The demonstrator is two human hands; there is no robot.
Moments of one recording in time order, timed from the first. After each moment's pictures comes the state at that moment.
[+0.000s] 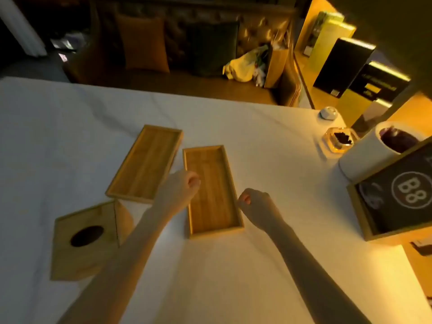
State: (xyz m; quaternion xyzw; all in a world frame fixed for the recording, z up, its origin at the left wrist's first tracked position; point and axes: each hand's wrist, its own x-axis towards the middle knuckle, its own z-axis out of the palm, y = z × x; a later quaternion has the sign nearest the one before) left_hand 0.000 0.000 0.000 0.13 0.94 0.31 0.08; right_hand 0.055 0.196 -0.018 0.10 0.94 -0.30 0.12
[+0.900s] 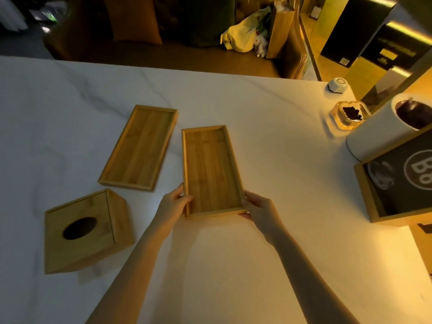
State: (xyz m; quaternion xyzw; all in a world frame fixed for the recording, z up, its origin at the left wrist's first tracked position) left_hand 0.041 -0.007 -0.045 -0.11 0.77 0.59 0.23; right_hand 0.090 0.195 -0.041 0.22 0.73 -0.64 0.13
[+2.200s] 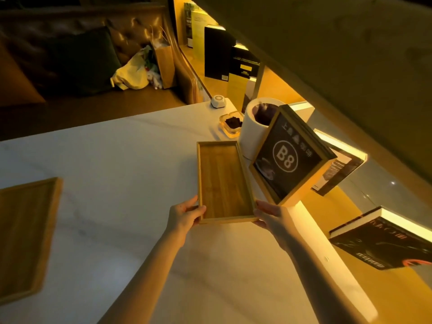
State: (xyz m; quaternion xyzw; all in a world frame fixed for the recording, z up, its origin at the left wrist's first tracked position) left_hand 0.030 0.230 -0.034 -0.01 0.72 0.60 0.34; right_hand 0.158 0.395 -0.021 0.46 0.59 -0.66 -0.06
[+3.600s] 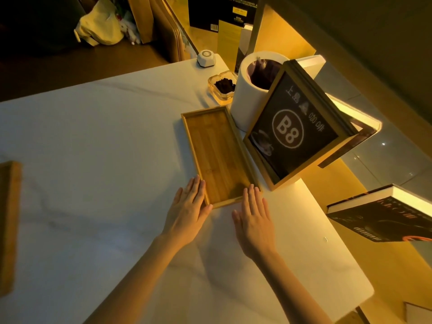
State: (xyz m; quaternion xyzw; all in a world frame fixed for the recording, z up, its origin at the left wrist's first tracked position) left_hand 0.039 0.242 -0.100 0.44 0.87 0.14 0.17; right_hand 0.172 0.359 -0.097 0.30 0.94 -0.17 0.04
